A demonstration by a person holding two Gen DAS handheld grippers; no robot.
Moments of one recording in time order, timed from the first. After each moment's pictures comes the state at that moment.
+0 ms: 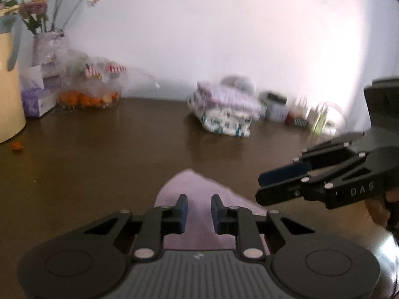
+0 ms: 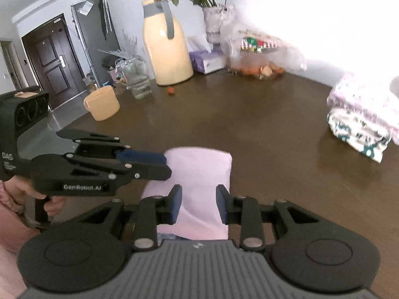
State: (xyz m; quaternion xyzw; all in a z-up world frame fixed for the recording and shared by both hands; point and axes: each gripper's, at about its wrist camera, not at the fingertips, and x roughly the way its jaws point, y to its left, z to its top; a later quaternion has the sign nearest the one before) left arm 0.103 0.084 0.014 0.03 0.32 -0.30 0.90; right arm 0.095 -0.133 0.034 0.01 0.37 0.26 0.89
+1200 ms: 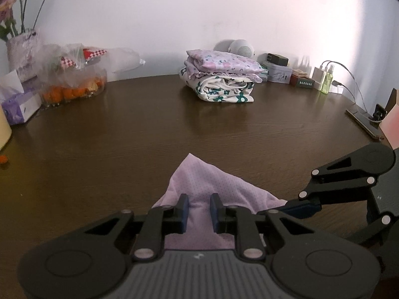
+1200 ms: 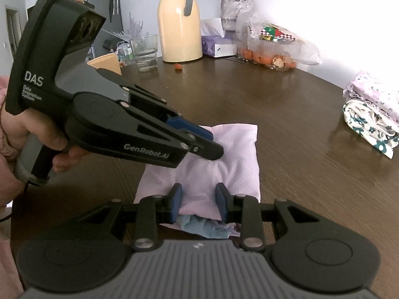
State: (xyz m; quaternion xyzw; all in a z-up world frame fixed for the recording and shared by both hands) left arm 0.126 0.050 0.002 0.10 0.34 -0.31 0.88; right arm 0.067 -0.089 -0.012 -0.06 0.35 0.25 0.90
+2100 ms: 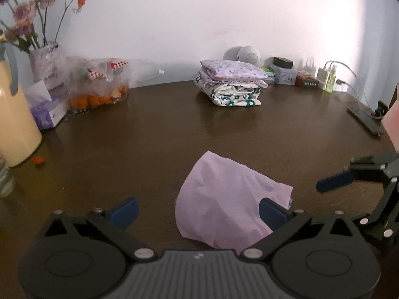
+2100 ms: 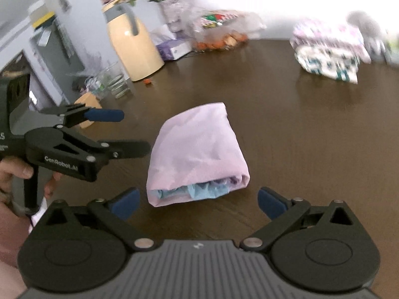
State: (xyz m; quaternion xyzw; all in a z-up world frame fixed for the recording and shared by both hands) left arm 0.103 0.091 0.036 0.11 0.35 -0.29 0.89; right arm 0.036 -0.137 0.001 0.13 0.40 0.17 0.89
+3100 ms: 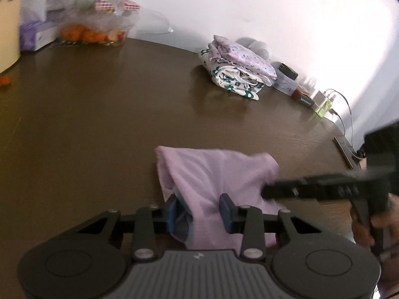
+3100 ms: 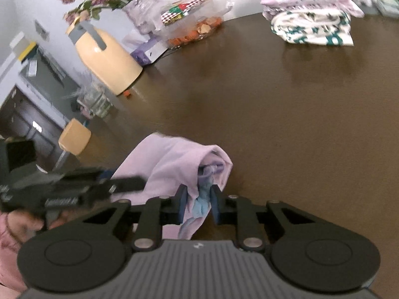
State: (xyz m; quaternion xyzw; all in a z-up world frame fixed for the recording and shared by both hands) left arm 0.120 0.097 -0.008 -0.06 0.43 -0.30 0.85; right arm 0.101 -0.172 -0.026 0.21 0.43 0.18 0.86
